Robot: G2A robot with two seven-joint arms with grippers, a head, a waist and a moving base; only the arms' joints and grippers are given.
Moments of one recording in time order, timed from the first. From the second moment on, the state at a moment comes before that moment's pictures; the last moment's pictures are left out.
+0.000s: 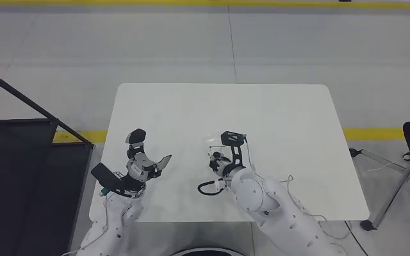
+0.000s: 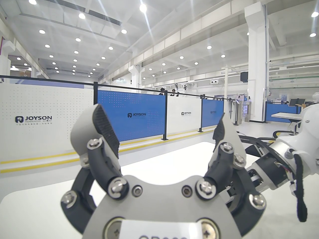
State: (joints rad) left arm 1.45 -1.23 -1.36 -1.56 1.39 -0.39 1.02; right arm -1.04 -1.25 0.80 -1.77 -0.61 0.62 0.59
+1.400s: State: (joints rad) left arm 1.45 -1.23 -1.36 -1.56 1.39 -0.39 1.02; right arm -1.24 -1.25 0.84 -2.06 -0.93 0.72 0.57
